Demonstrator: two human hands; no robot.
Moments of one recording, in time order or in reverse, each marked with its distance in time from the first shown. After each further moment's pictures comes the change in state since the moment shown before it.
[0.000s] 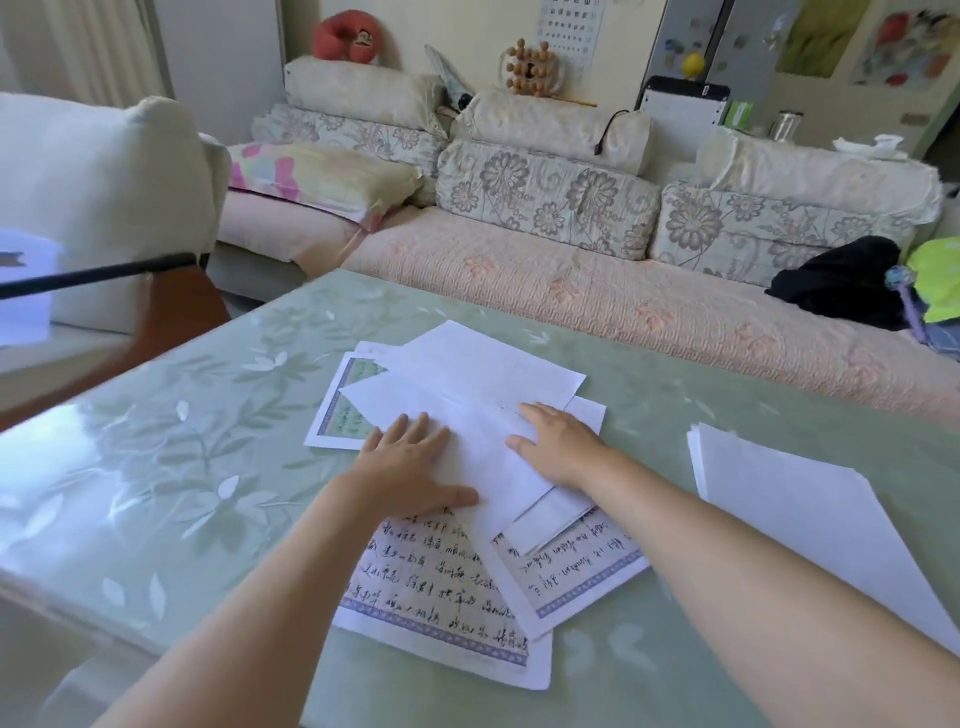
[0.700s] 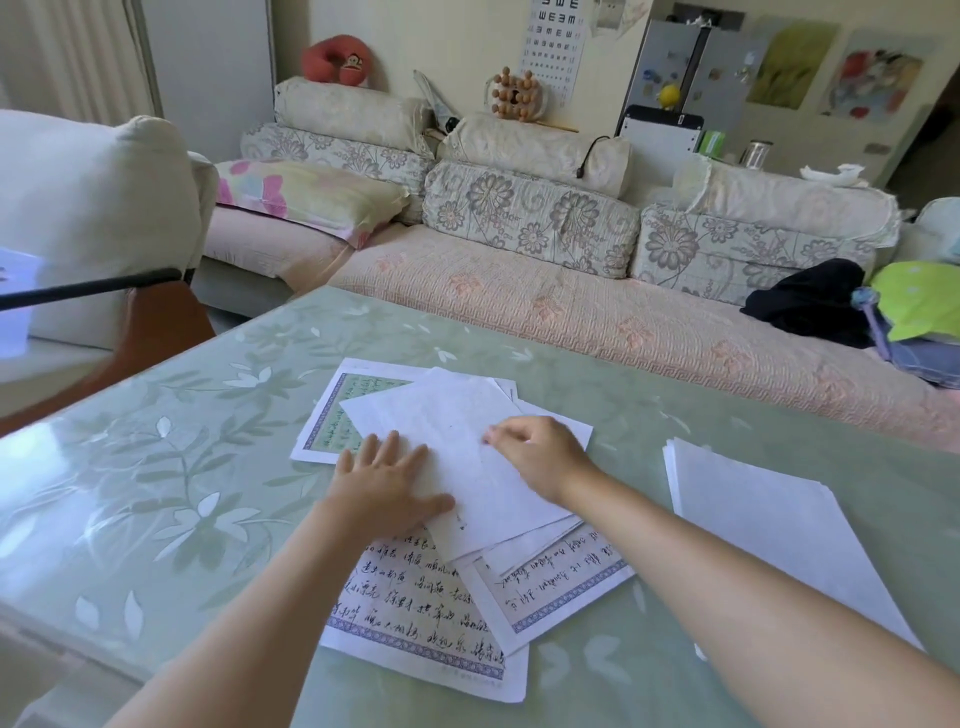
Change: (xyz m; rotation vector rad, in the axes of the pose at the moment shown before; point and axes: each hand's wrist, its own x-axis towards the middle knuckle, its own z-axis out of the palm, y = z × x) left_hand -0.008 0.007 -0.003 0.013 0.051 -0.099; right_hand -0.043 -0.024 -0.026 0.568 0.141 -0.038
